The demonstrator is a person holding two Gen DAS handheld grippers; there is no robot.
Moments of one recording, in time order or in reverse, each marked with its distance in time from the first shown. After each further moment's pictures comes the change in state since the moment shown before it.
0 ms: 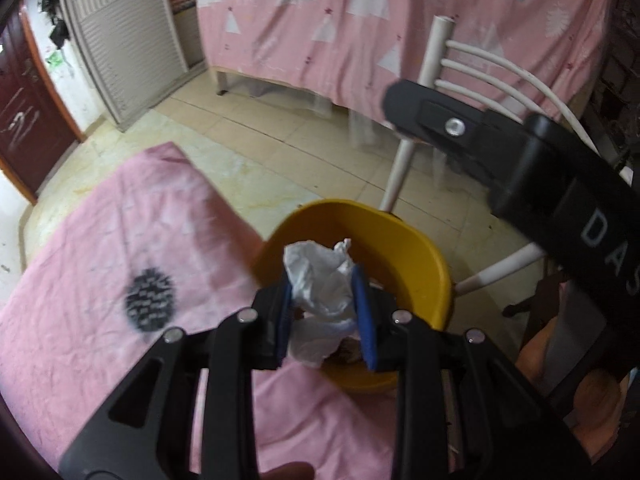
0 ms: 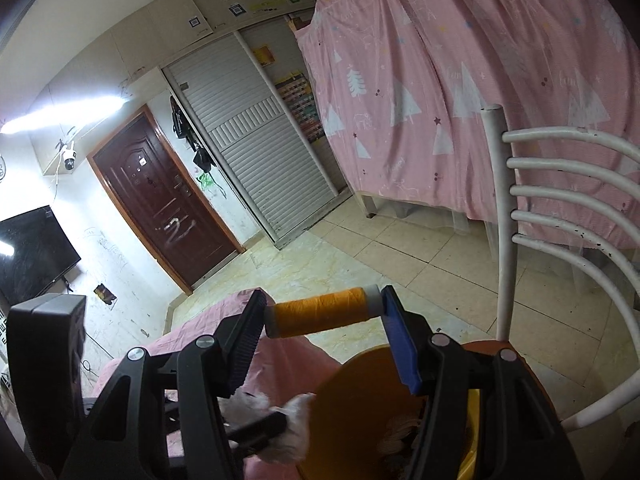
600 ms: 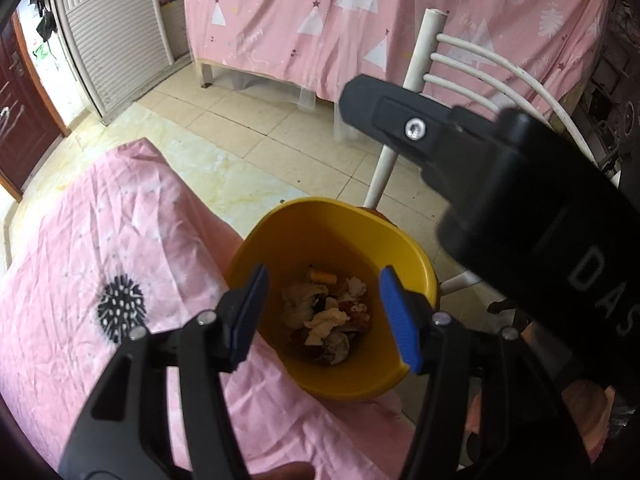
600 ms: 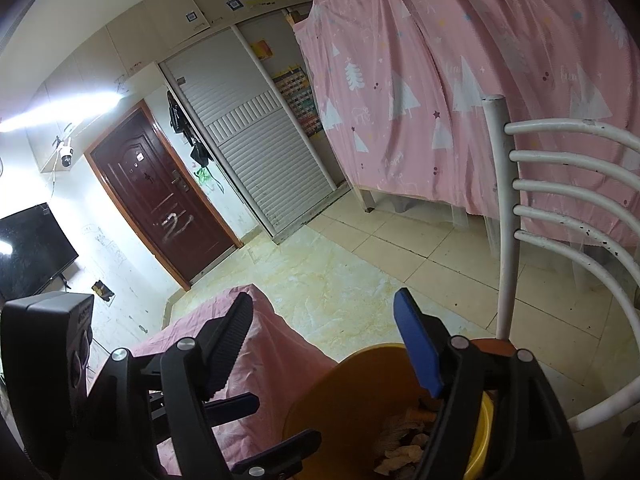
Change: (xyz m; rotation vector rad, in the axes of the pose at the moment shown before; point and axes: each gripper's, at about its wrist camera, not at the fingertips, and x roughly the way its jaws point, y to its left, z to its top) left arm 0.011 0.001 0.005 -0.005 0.019 -0.047; right arm 0.011 -0.001 -0.001 -0.001 0.023 -0.006
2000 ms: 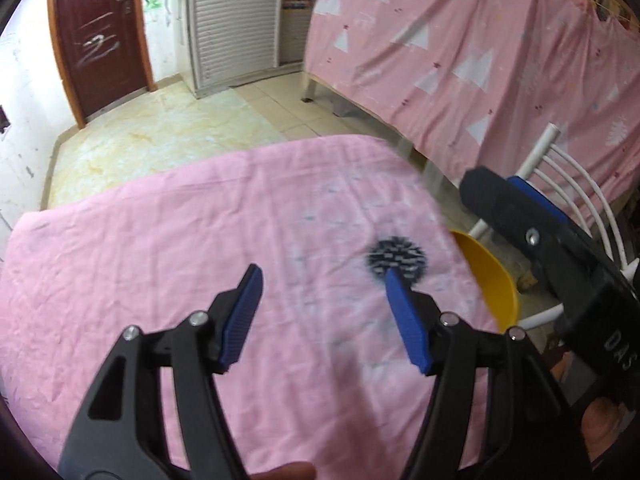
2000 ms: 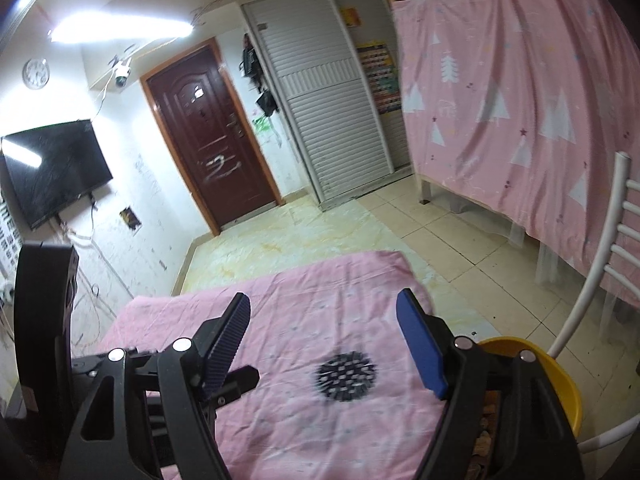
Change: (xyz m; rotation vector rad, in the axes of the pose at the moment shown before) left arm -0.096 0.180 -0.082 -0.324 -0.159 0.159; right arm 0.038 0.183 -0.036 -0.262 0.109 0.107
